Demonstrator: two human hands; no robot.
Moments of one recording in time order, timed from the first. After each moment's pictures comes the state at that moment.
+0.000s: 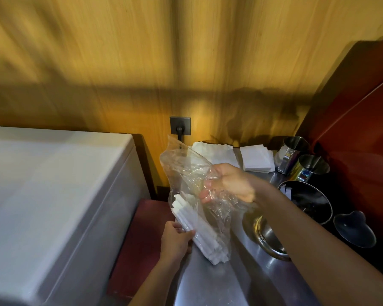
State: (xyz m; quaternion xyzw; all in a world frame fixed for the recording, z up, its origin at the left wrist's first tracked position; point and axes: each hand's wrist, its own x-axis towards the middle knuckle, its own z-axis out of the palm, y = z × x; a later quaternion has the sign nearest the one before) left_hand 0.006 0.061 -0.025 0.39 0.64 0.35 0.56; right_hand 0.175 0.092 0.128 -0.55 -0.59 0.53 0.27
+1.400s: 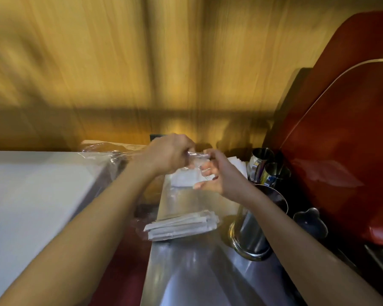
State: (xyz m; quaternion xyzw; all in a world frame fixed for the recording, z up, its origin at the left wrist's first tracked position) left_hand 0.052 0.106 0.230 0.91 0.38 0.12 0.05; right_hand 0.205 0.049 0.160 -0.60 -0.64 0.30 0.38
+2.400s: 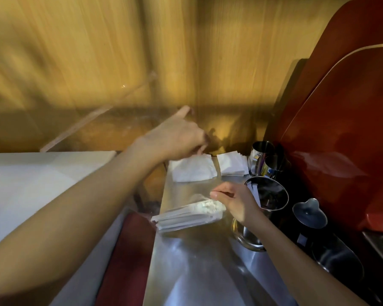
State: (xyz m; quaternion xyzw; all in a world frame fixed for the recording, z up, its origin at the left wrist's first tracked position) left_hand 0.071 0.096 0.260 0.96 0.19 0.01 -0.22; right_hand 0.217 0.012 0.096 -0.61 -0.57 0.28 0.47
